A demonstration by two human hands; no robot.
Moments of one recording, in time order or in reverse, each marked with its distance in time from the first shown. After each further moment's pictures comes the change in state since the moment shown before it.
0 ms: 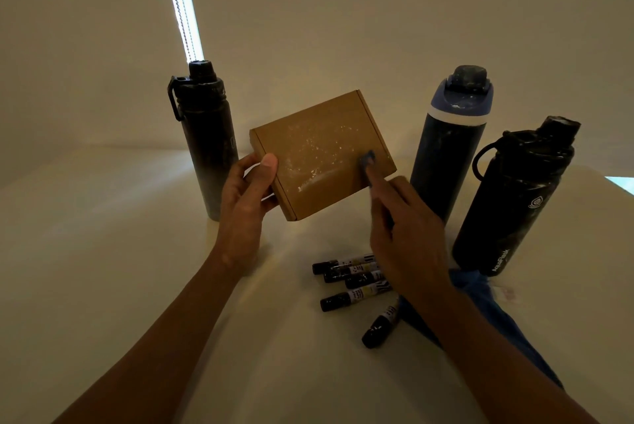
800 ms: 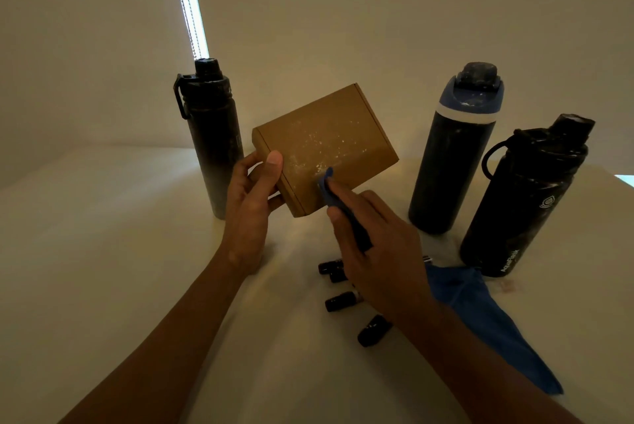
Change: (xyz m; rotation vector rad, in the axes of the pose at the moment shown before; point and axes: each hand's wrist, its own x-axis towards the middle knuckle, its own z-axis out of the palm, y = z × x) left_hand 0.001 -0.002 -0.002 0.034 0.029 -0.016; right_hand -0.012 -0.035 0.018 0.295 0.041 -0.121
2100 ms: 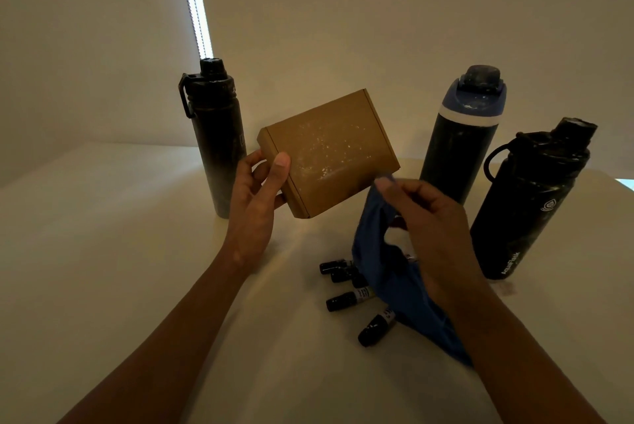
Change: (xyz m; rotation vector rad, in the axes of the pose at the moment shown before) left_hand -0.007 0.006 0.002 0.073 -0.033 0.058; right_hand 0.026 0.001 -0.050 0.512 0.029 0.802
